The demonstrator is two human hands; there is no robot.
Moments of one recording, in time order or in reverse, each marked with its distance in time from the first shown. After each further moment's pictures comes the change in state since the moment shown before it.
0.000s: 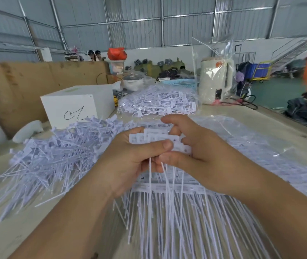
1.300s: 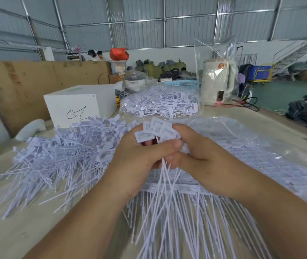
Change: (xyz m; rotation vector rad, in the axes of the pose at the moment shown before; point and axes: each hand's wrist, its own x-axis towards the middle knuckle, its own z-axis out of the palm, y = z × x) left_hand 0.004 -0.011 0.008 0.016 0.122 0.142; right_hand 0.002 0.000 0.009 0.265 -0.085 0.115
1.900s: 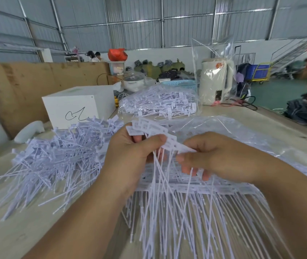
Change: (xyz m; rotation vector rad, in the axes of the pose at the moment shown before) left_hand 0.006 -0.005 -0.004 -0.052 0.147 0.058; right_hand -0.002 0.002 -0.031 -0.028 -0.125 0.230
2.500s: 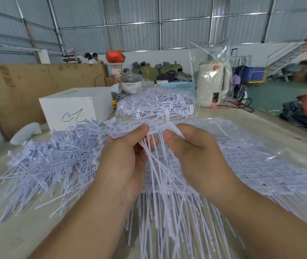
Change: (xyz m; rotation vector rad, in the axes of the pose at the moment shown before) left_hand -0.007 0.018 0.018 -0.419 0.193 -0.225; right_hand 0.012 -0.017 0.051 0.368 0.534 -0.202
